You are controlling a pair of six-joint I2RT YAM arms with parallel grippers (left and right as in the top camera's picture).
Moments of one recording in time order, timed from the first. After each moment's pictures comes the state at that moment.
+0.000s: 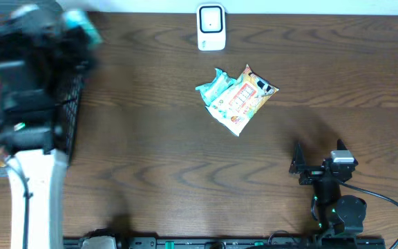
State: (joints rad) left arm 0.08 1.25 1.33 -0.40 0.23 -0.45; right arm 0.01 0.01 0.01 -0.07 -0.02 0.03
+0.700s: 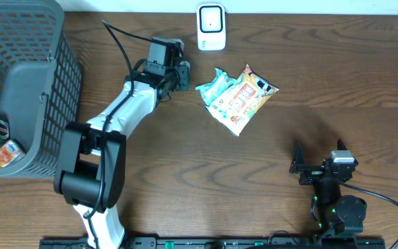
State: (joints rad) left arm -0.30 1.95 1.33 -0.26 0.12 -0.25; right arm 0.01 0.01 0.01 -0.07 -0.02 0.03
